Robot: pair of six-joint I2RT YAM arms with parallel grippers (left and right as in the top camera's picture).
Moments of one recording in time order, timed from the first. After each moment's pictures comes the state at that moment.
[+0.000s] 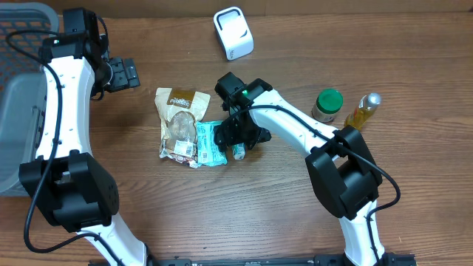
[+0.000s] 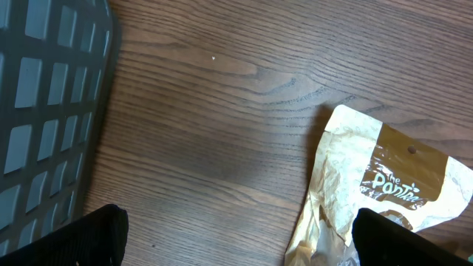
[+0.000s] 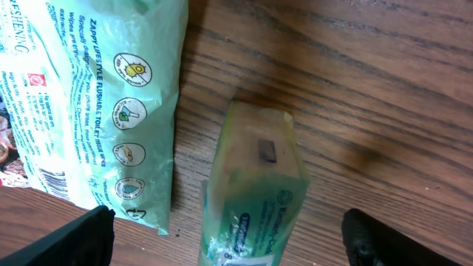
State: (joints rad) left arm 0.16 1.95 1.84 -1.15 -0.05 -0.15; right arm 0.66 2.17 1.69 -1.05 -0.17 0.36
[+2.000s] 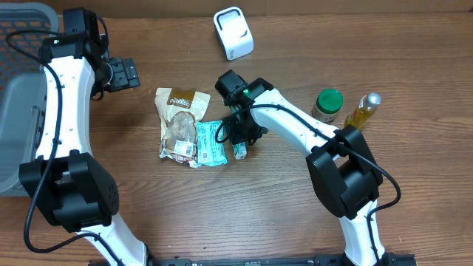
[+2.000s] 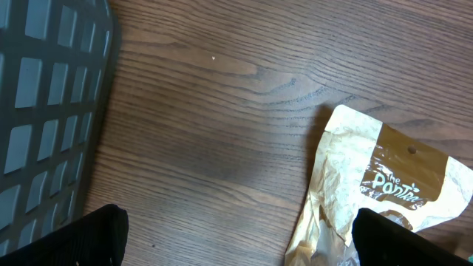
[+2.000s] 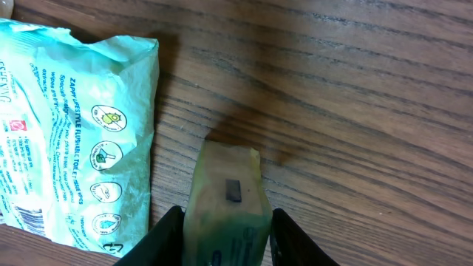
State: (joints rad) left arm 0.16 1.95 1.84 -1.15 -0.05 -0.15; right arm 0.65 2.17 1.69 -1.00 -0.09 0.36
